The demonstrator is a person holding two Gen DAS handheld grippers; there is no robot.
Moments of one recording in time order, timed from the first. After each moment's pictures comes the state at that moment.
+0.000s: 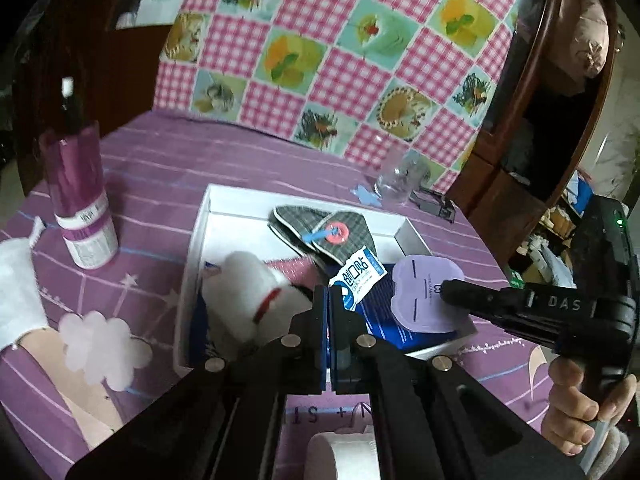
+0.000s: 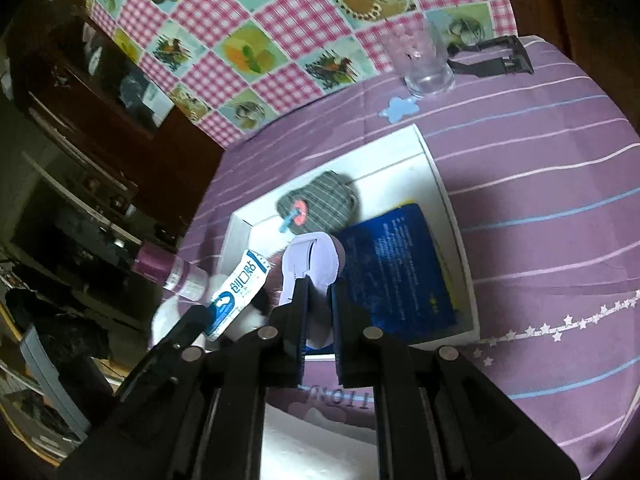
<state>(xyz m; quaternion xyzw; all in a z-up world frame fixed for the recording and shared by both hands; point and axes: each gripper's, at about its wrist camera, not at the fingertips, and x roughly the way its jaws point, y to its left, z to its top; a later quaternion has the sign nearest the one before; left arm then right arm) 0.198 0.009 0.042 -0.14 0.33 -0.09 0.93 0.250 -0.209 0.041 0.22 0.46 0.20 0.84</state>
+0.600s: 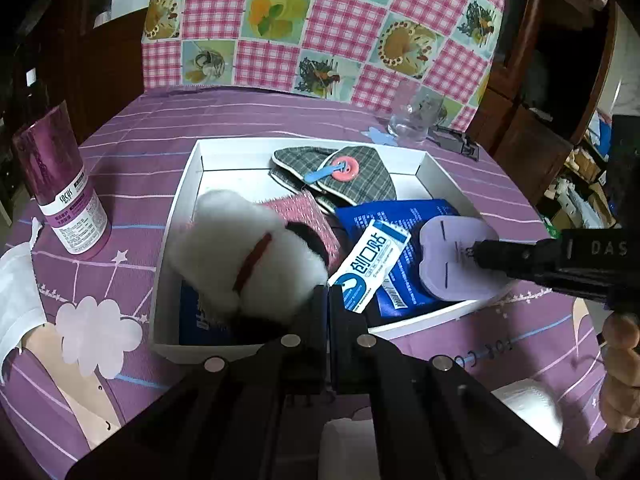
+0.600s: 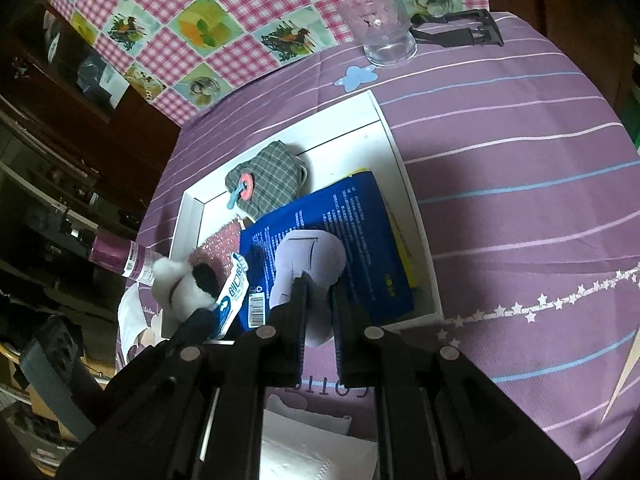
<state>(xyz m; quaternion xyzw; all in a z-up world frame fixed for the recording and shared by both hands) 0.210 -0.017 0.011 -0.06 0.39 -0.07 0.91 0.256 -0.212 0.028 0.20 0.51 0.16 0.82</state>
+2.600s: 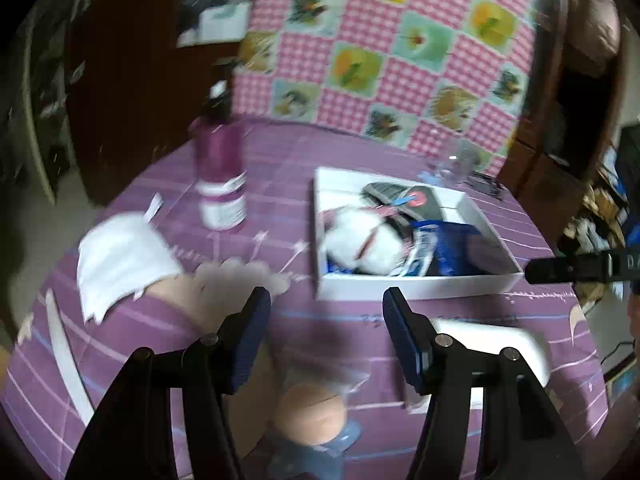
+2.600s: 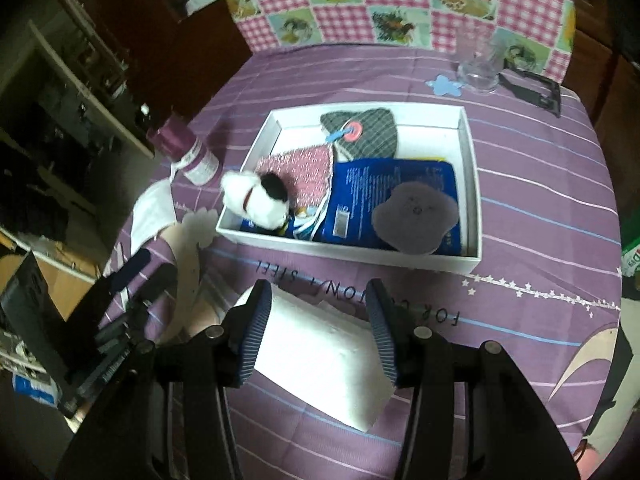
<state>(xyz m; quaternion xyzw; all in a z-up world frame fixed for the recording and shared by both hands) 0.101 0.069 0.048 -0.10 0.34 0.02 0.93 0.193 -0.155 0.088 0.02 0.54 0.25 0.81</state>
